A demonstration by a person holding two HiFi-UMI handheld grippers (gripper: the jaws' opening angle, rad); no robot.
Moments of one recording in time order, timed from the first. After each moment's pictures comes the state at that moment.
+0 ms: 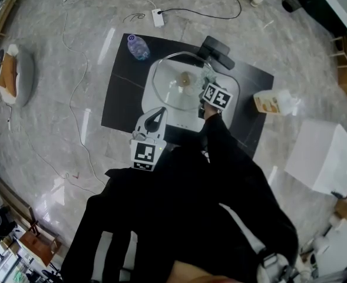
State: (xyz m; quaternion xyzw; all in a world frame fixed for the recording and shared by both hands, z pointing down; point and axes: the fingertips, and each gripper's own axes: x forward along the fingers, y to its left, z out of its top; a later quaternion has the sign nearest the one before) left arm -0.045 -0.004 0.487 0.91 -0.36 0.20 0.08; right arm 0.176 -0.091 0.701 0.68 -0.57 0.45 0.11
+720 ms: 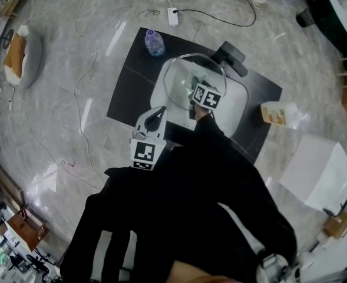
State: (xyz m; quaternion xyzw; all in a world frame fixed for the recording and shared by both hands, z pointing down) left arm -0.079 -0.005 0.486 0.89 -0.40 0.20 0.09; right arm 0.071 -0.120 0.689 0.61 -0.64 0.44 0.13
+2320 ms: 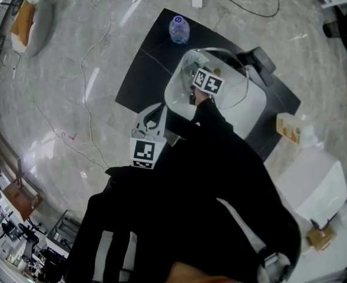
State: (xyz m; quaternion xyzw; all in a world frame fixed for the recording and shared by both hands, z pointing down) left arm -0.139 -0.014 0.517 0.84 -0.47 0.22 0.15; right arm -0.014 -0.170 0.748 0.55 -0.67 0.47 0.16
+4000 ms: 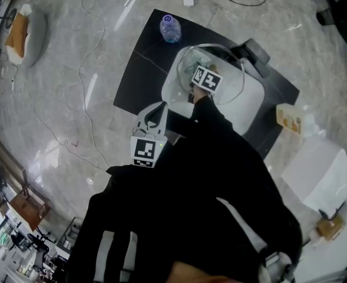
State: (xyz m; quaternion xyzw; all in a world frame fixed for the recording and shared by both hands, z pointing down) left arm -0.124 -0.014 0.516 0.86 -0.43 0.22 0.14; right arm 0.023 -0.154 0.749 0.62 -0.59 0.48 0.18
